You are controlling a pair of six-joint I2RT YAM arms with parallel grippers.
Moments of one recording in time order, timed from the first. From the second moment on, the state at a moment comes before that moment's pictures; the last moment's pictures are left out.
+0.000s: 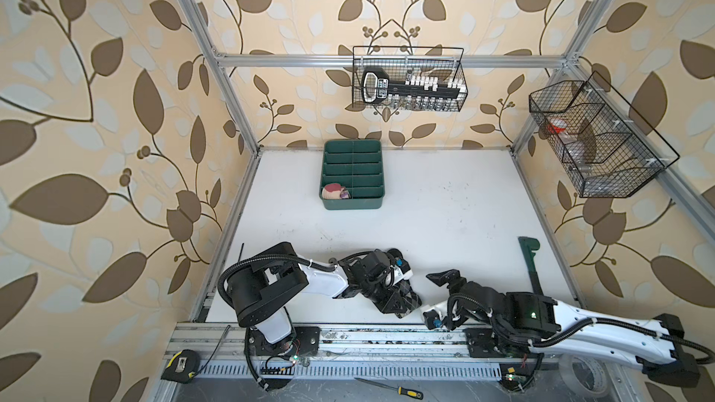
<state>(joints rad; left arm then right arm) -0.99 1.62 0.54 0.21 0.66 -0.45 1.31 0.58 0.38 -0.56 0.35 -0.84</state>
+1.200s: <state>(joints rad) -0.97 1.62 0.50 0.27 0.68 -0.50 1.40 1.04 0.25 -0.05 0.40 -0.97</state>
